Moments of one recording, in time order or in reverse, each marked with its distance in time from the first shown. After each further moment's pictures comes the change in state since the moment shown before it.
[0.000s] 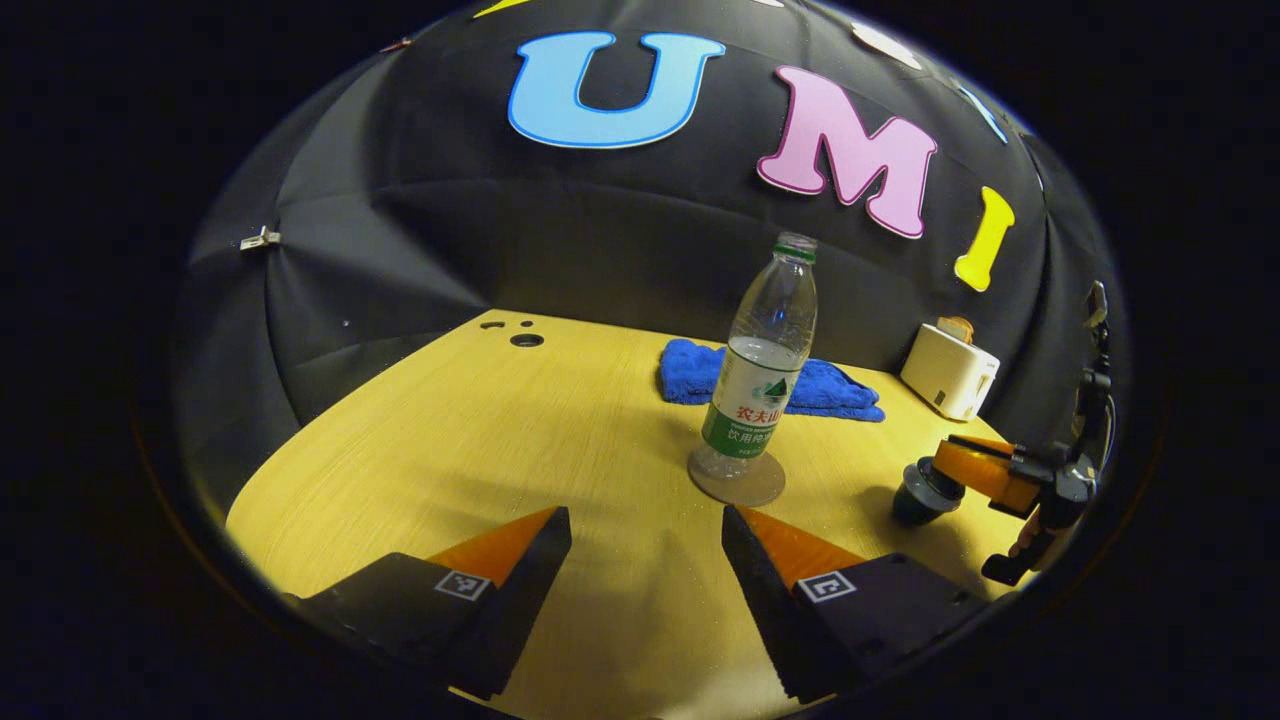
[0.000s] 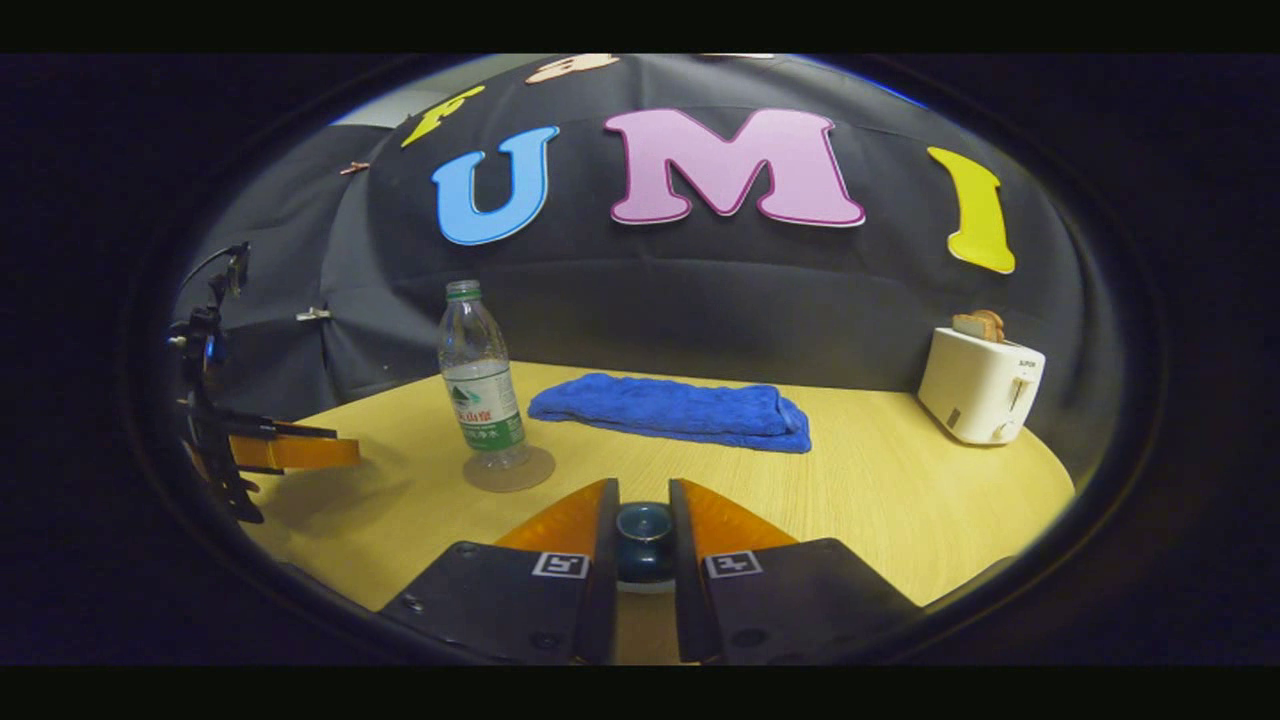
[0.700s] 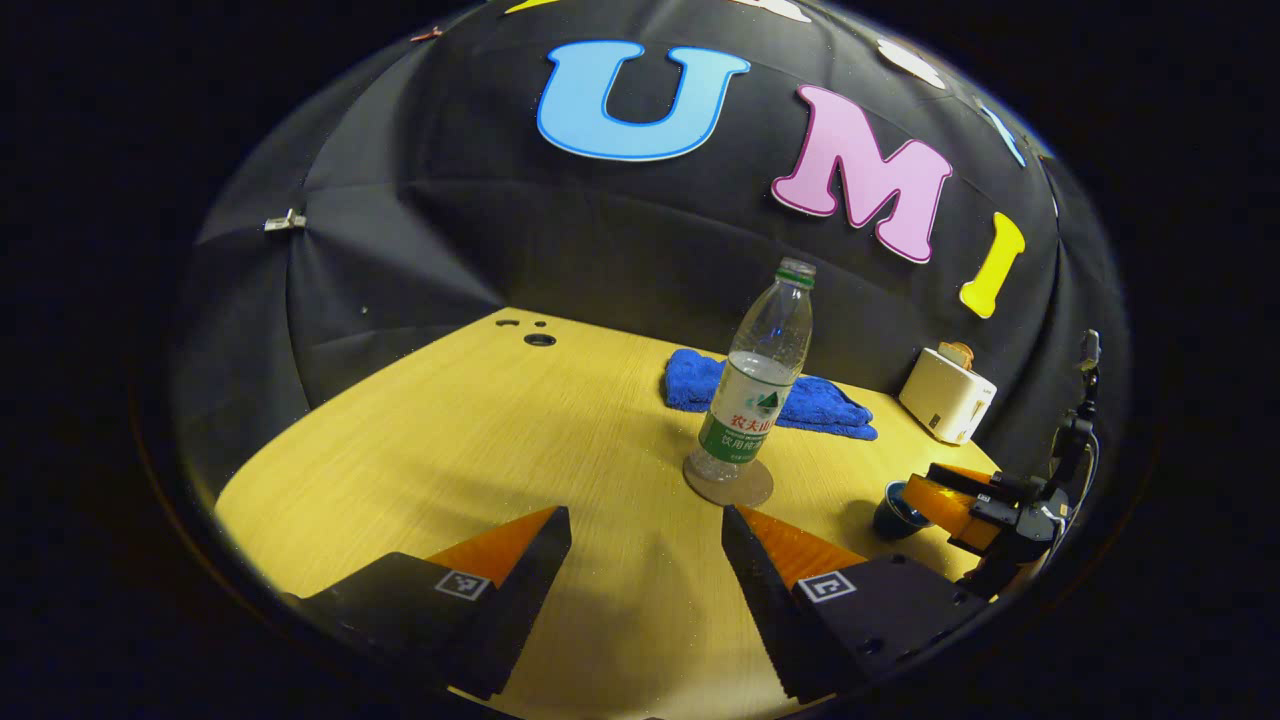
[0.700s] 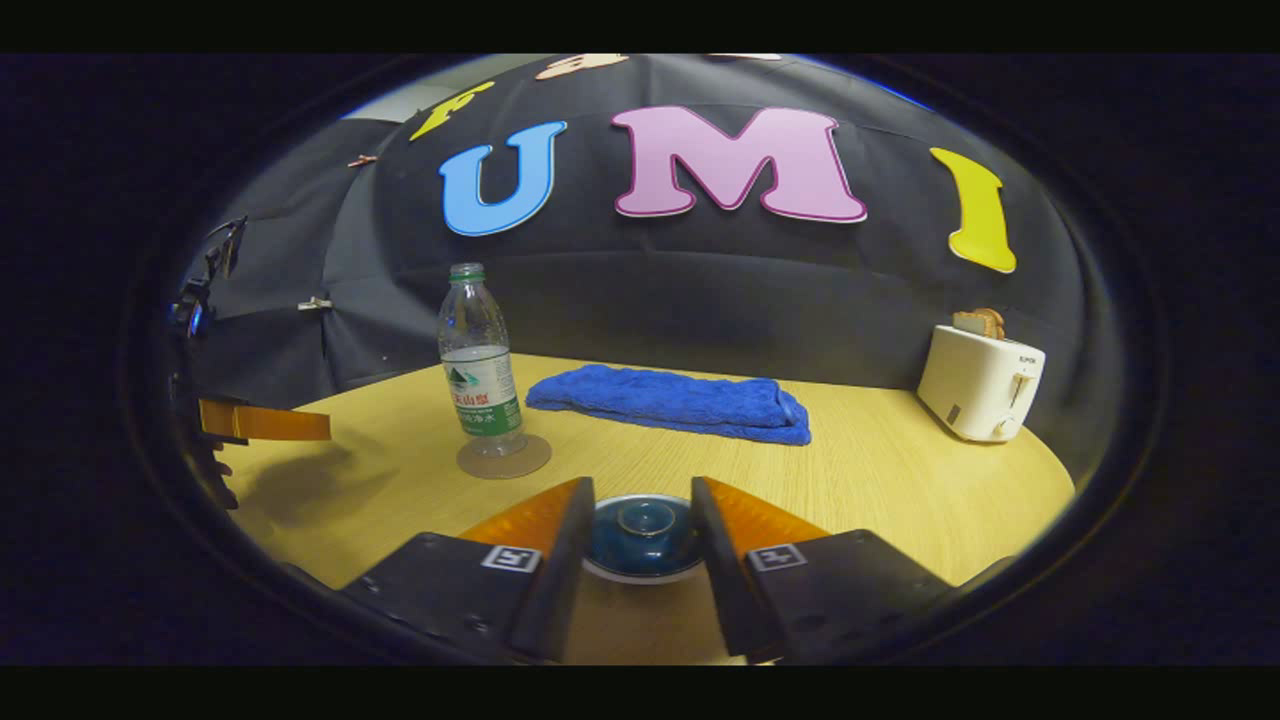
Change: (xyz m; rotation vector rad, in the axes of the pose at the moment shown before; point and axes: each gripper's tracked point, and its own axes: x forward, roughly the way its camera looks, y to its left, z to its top) left arm -0.025 -0.006 0.009 -0.045 -0.028 0.030; right arm -0.007 -0.003 -0.004 -0.024 -0.007 -0.010
